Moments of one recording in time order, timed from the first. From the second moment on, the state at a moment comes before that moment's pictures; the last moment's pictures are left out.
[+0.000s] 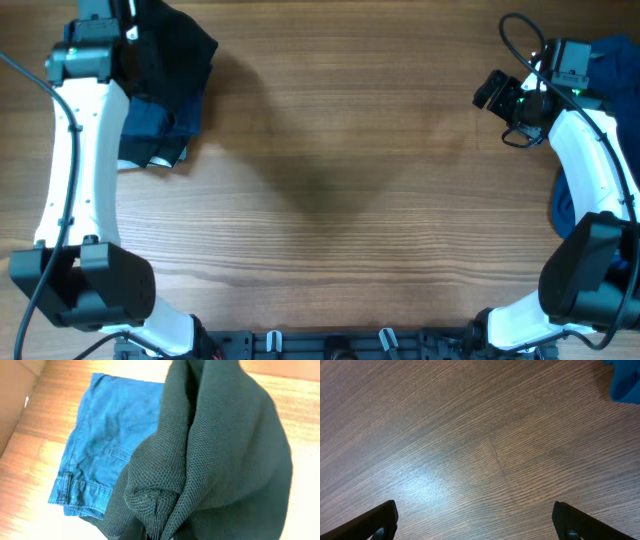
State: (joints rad) left arm 0.07 1.76 1.75 -0.88 -0.26 -0.08; right arm -0.19 1.73 1.31 -0.64 -0.12 0.37
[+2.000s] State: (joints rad) left arm 0.39 1.97 1.61 -0.80 0.50 -0.16; right arm -0.19 1.73 1.31 -0.64 -0.12 0.37
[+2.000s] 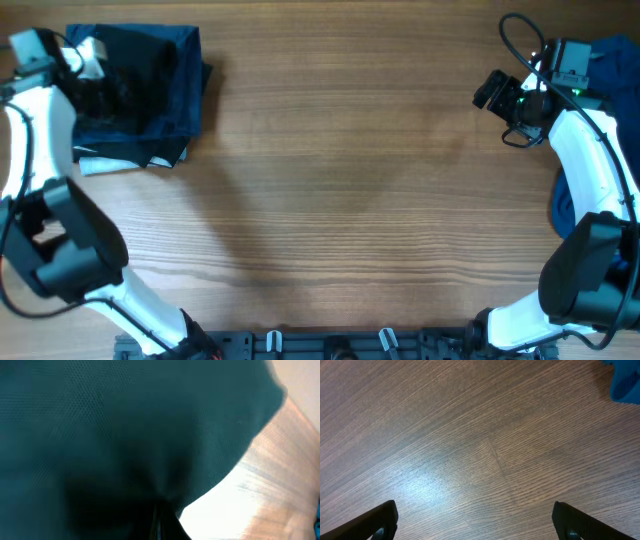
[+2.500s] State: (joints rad) left arm 0.34 2.11 1.49 -0.65 0.75 -0.07; right arm -0.19 1.73 1.31 -0.64 -0.12 0.37
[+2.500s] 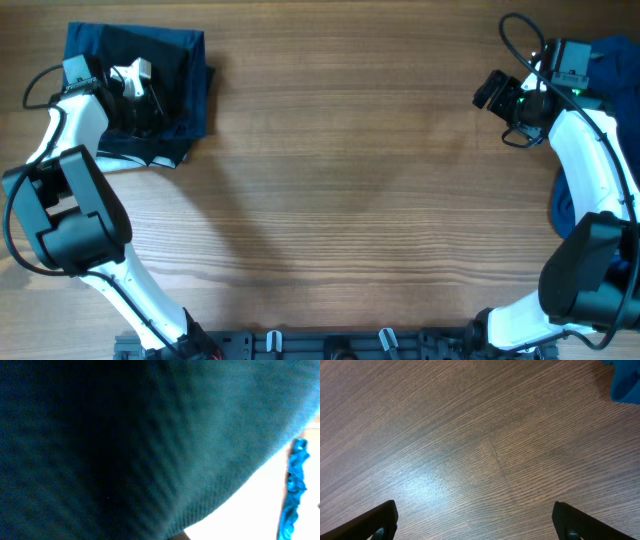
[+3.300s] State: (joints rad) left arm 0.04 1.59 1.58 -0.48 0.52 -0.41; right arm -0.19 1.73 1.31 -0.64 -0.12 0.37
